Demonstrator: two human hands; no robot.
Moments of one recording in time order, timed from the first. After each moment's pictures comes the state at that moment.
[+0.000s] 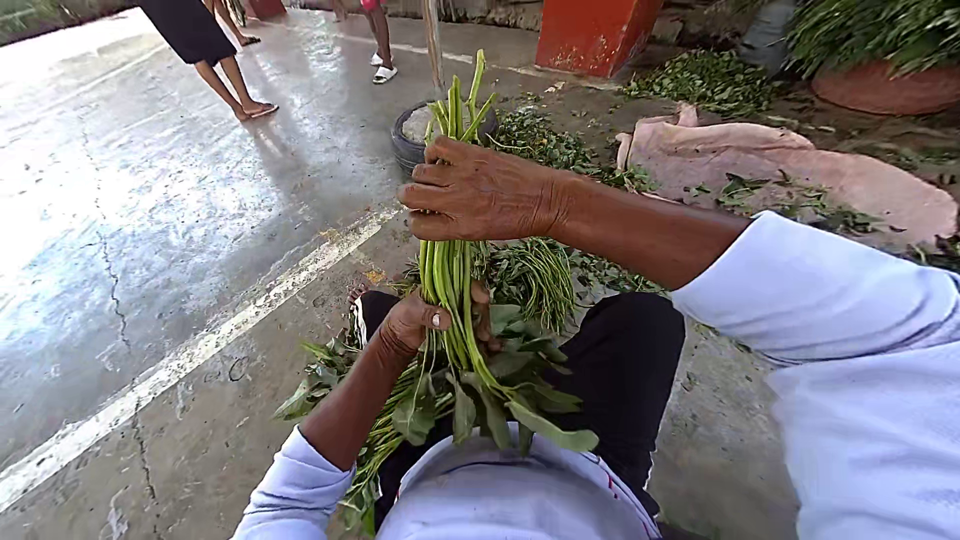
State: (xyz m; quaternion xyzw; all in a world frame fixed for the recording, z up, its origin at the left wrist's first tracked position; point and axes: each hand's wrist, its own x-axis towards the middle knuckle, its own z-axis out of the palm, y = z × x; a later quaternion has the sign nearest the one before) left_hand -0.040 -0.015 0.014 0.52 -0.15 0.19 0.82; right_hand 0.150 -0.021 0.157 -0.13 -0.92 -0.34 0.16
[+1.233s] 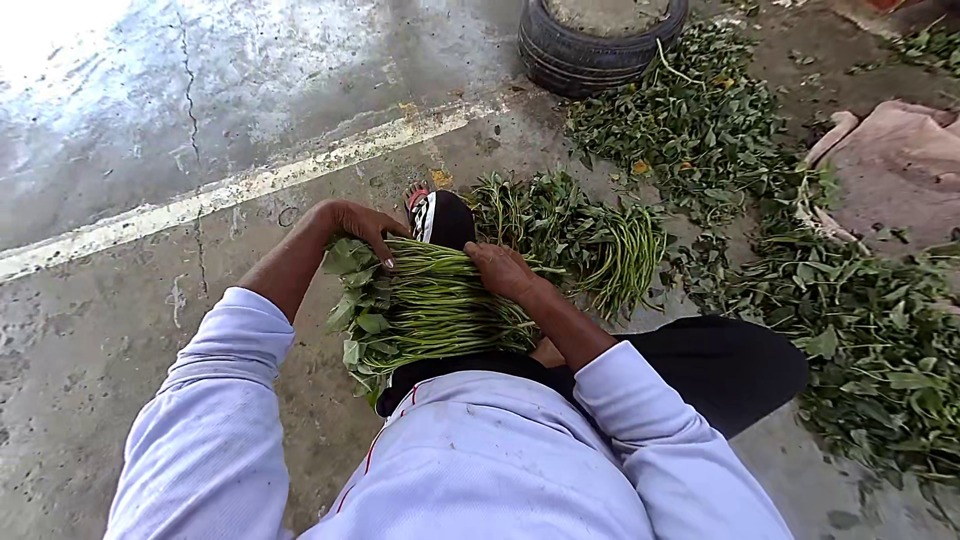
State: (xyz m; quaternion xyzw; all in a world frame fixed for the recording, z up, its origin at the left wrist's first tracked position) left_hand -0.232 0.064 -0.018 0.70 0.39 -0.18 0.57; right_hand 0.048 -0.020 -0.085 -0.49 -0.85 0.22 0.00
